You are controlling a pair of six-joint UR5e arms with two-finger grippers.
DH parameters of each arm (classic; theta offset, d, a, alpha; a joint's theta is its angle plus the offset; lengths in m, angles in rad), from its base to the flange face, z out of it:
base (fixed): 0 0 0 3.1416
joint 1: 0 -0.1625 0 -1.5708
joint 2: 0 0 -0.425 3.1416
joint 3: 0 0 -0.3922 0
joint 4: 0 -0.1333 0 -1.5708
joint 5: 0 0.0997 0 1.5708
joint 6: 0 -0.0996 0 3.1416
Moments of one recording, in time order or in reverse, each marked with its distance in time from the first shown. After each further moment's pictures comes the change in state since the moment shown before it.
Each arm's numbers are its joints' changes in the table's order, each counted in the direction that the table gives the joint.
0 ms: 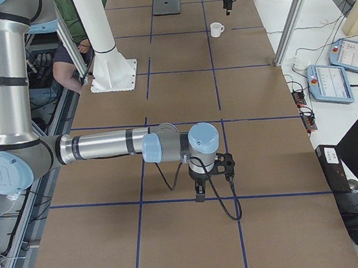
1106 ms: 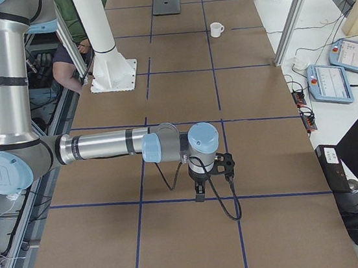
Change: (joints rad) left arm 0.112 0.228 0.569 -0.493 -0.037 -0.328; right arm 0.000 0.000 0.000 0.000 0.000 0.000
